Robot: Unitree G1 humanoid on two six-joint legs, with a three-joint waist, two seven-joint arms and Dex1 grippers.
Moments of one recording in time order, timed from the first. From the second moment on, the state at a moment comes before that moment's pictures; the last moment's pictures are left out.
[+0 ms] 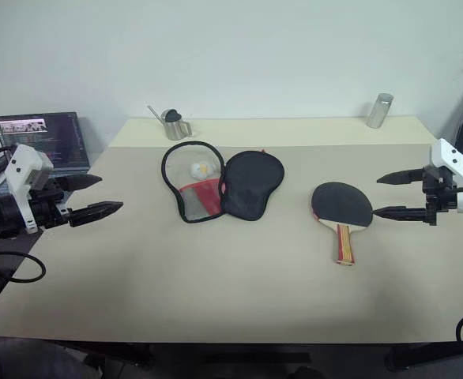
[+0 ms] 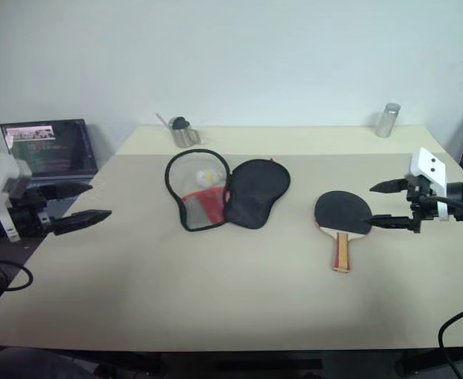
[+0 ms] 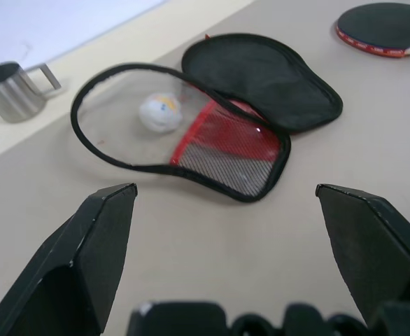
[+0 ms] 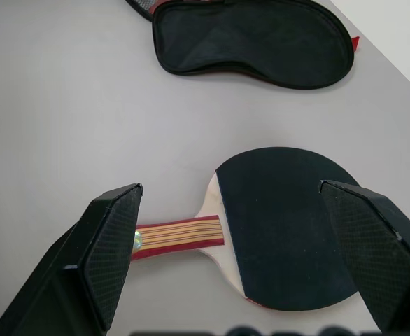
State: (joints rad) left arm -0.46 1.10 0.34 0.32 -0.46 0.36 -1.23; right arm -0.76 -1.02 -0.05 0.36 0.24 0.31 1.44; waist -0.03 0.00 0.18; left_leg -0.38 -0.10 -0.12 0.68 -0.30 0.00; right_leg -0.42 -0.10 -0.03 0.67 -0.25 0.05
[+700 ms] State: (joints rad) left arm -0.83 0.63 0.15 0.63 -0.24 0.50 -0.63; right arm -0.68 -1.00 -0.08 0.30 0.28 0.32 1.37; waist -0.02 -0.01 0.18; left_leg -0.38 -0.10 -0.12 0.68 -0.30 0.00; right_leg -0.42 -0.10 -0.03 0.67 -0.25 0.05
